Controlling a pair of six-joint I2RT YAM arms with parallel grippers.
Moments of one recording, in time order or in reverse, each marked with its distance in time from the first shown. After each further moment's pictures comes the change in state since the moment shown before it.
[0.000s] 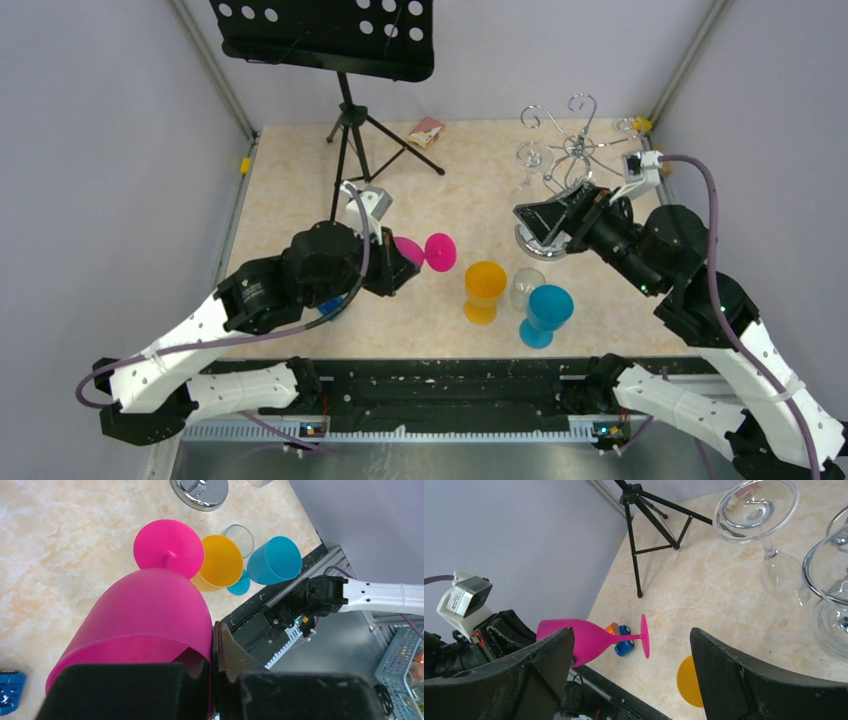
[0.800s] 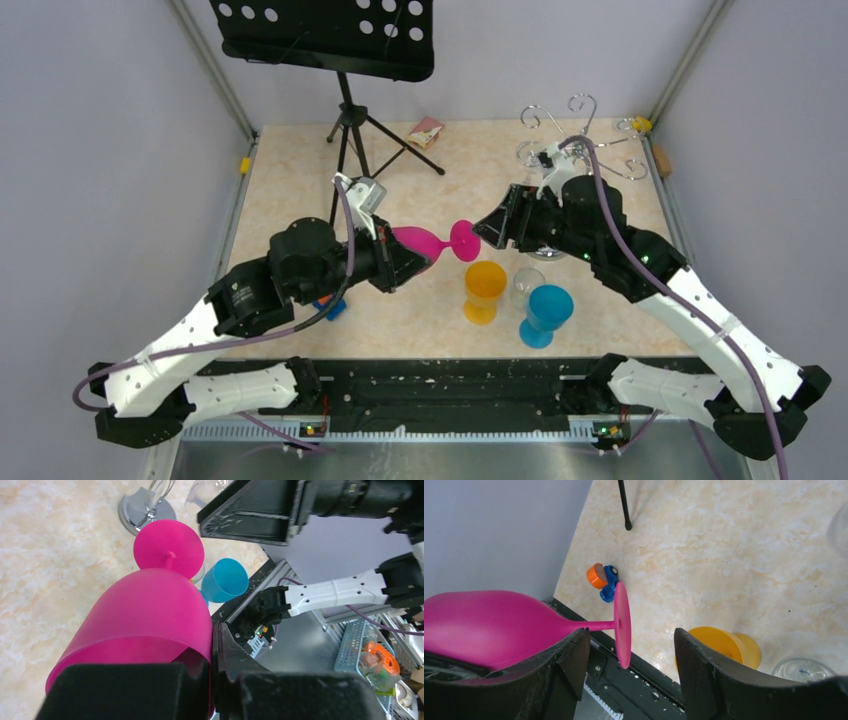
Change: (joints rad) left arm 0.000 -0.013 0.005 0.164 0.114 0.006; right arm 0.000 0.246 0.003 -0.043 -0.200 -0.005
